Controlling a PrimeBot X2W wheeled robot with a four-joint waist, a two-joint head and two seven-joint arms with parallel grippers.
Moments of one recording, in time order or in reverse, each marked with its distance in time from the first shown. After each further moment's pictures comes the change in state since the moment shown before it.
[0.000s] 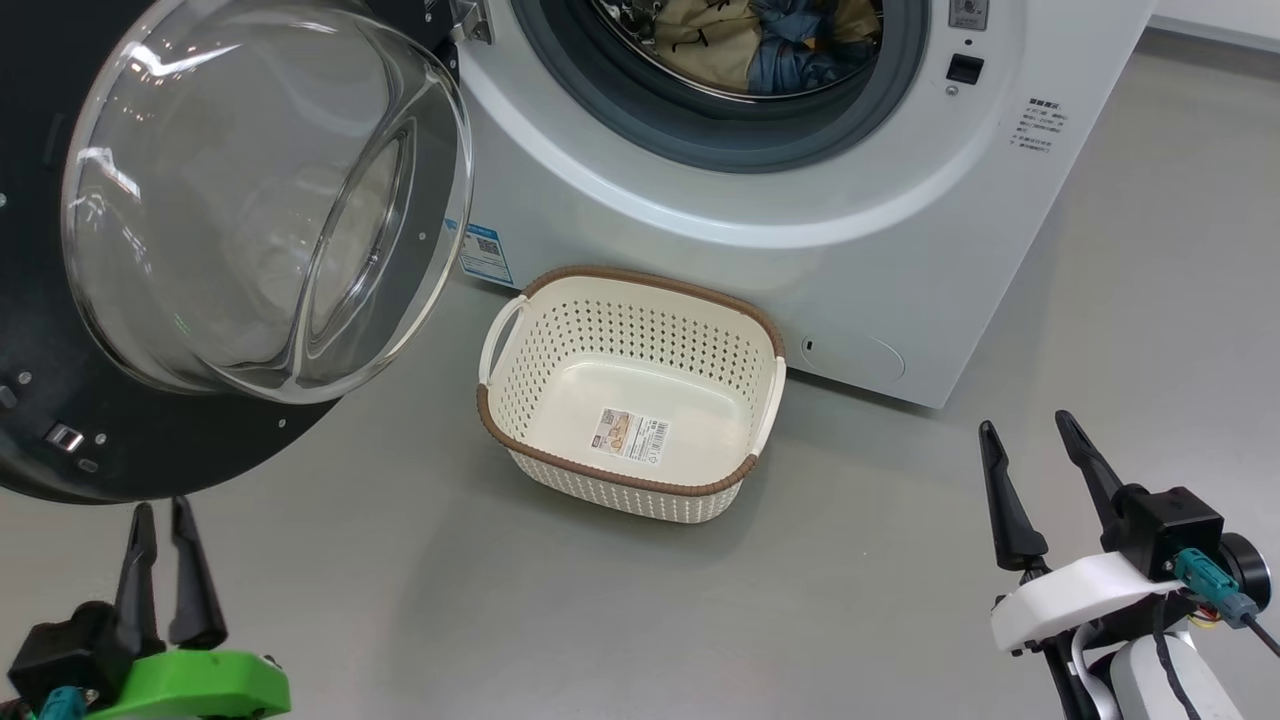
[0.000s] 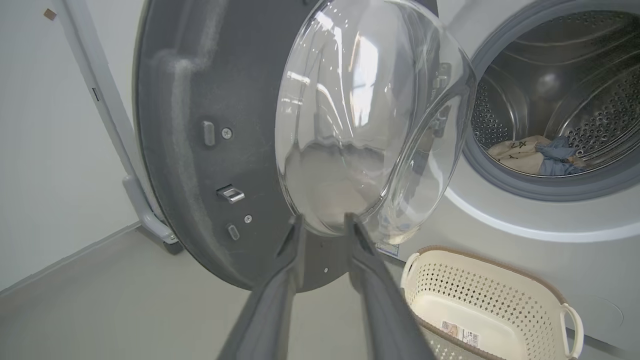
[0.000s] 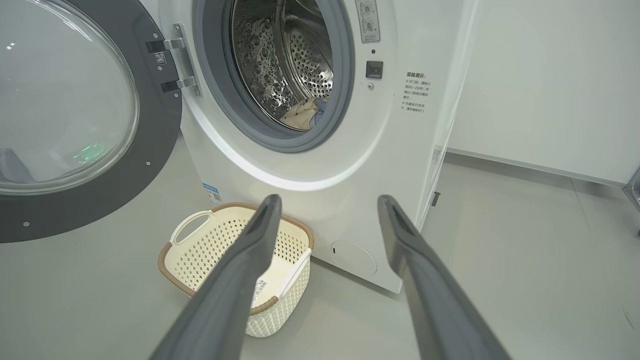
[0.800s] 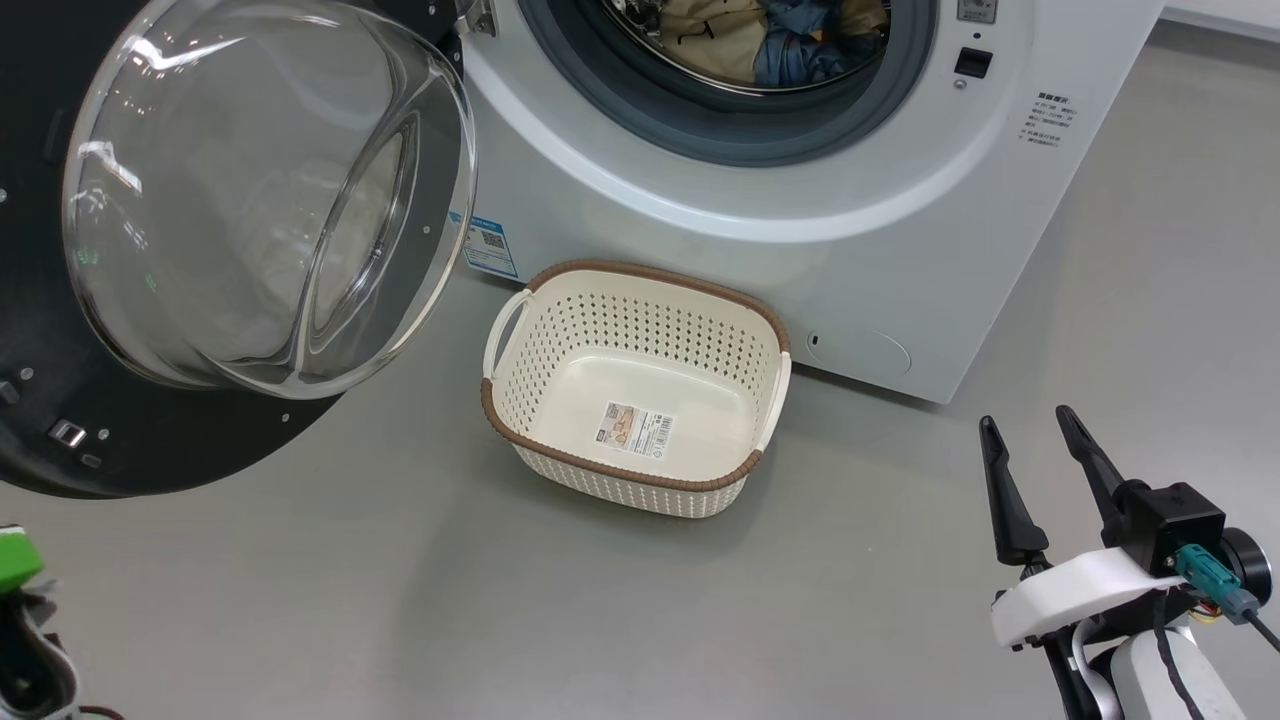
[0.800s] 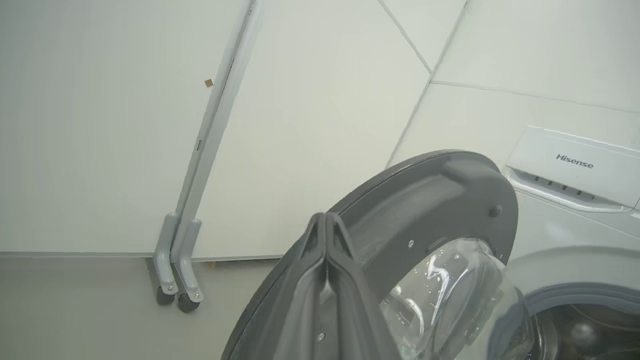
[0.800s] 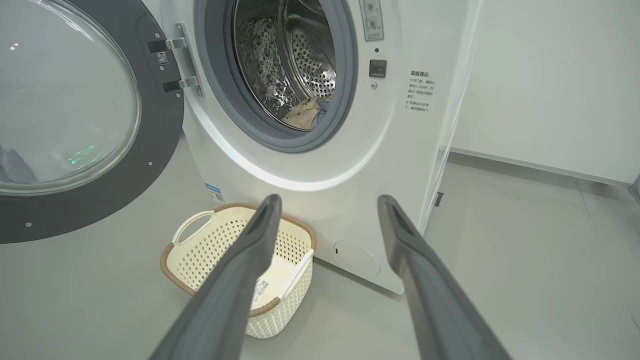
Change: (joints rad) left arm -0.179 -0.015 0.296 -0.136 -0.332 -0.065 0.000; right arm -0.004 0.000 0.000 -0.003 0.000 0.000 0.000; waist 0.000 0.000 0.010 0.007
